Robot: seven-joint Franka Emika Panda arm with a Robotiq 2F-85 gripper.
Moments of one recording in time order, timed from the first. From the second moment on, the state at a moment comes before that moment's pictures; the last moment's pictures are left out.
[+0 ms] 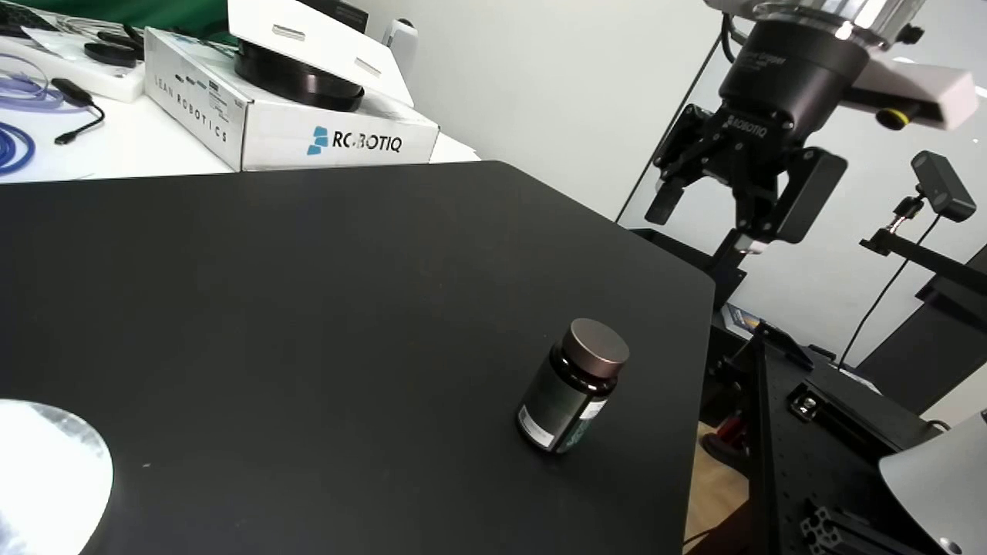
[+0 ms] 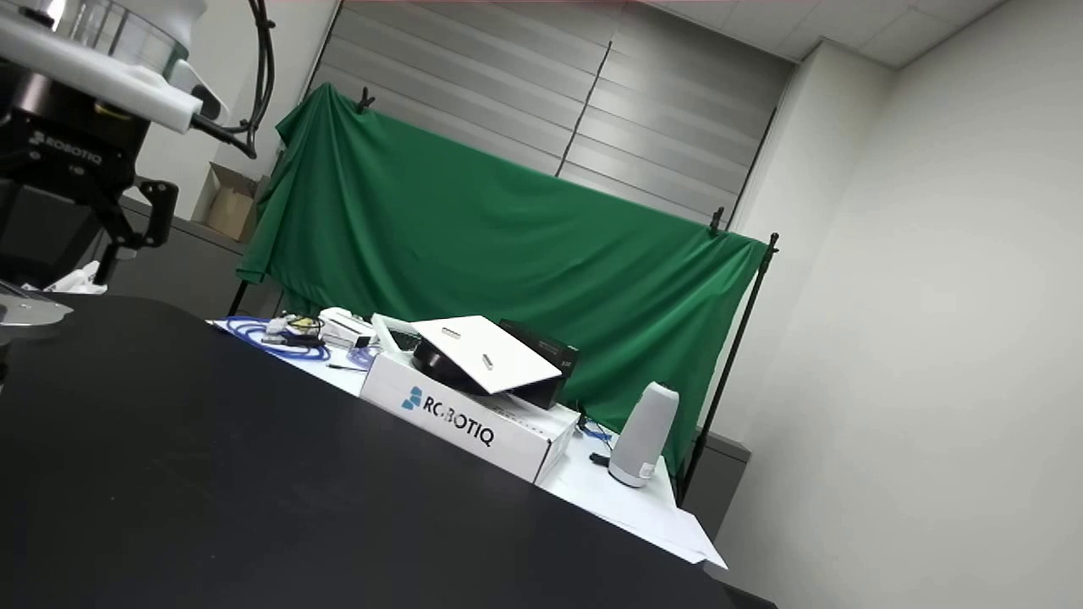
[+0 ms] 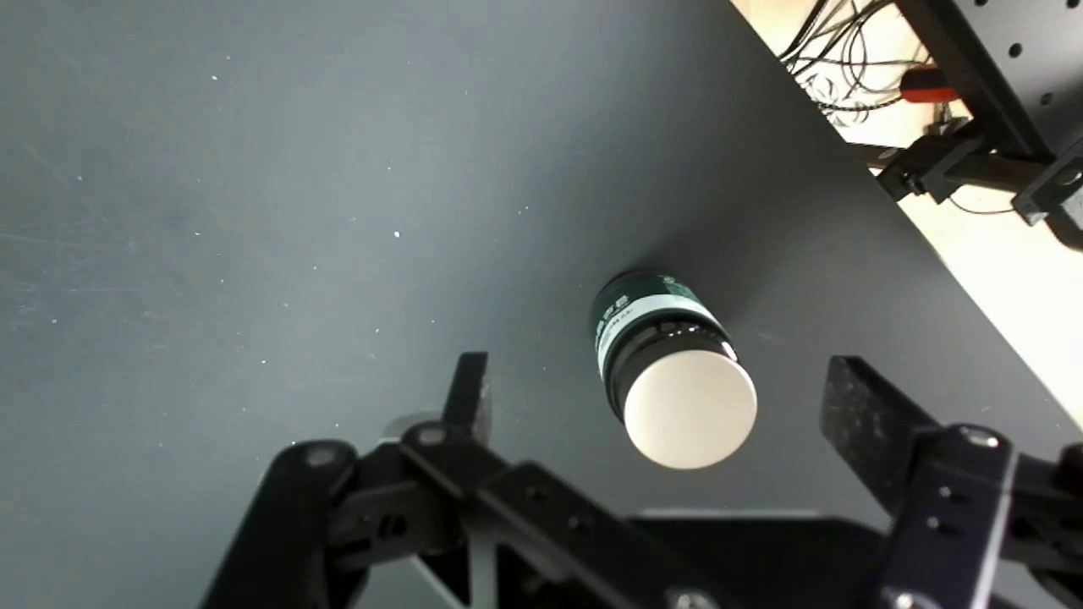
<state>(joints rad) 0.26 -0.27 0.02 -2.77 0.01 2.49 -0.52</state>
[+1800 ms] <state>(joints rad) 0.21 0.13 0.20 -2.60 0.02 2.64 -0.51</state>
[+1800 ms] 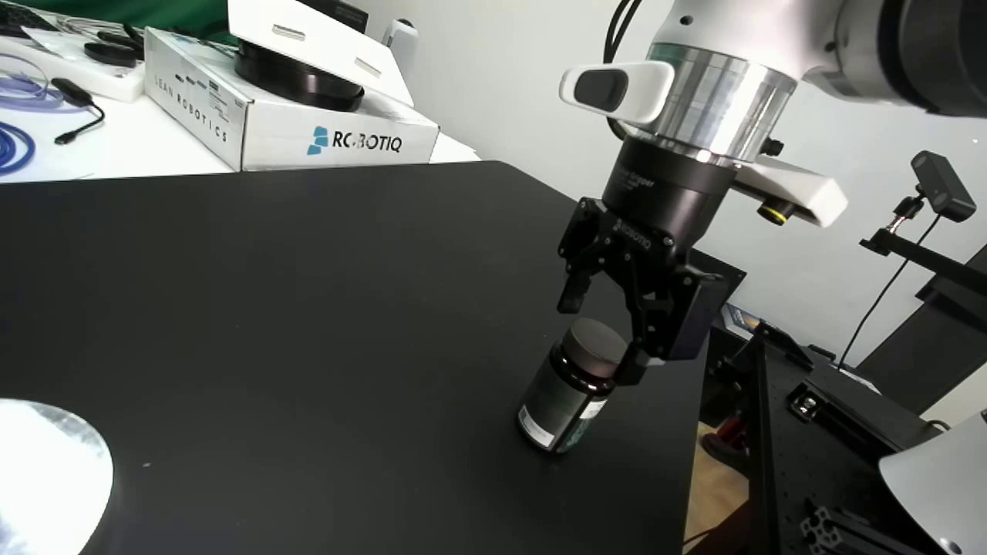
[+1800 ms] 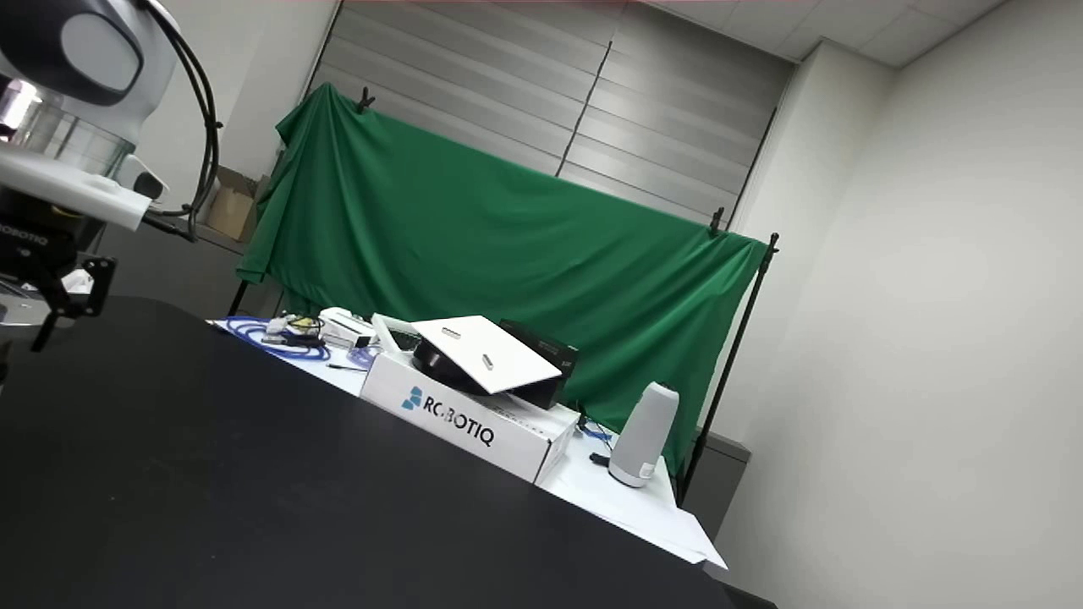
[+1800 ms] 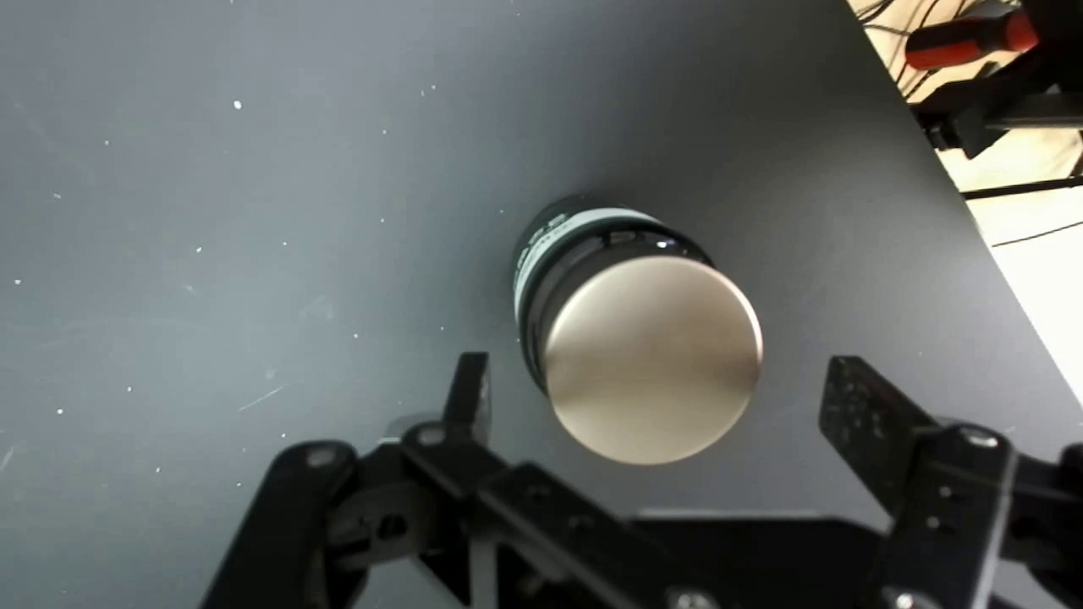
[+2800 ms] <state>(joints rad) 0.15 0.12 0.23 -2.59 0.09 2.59 -0.77</state>
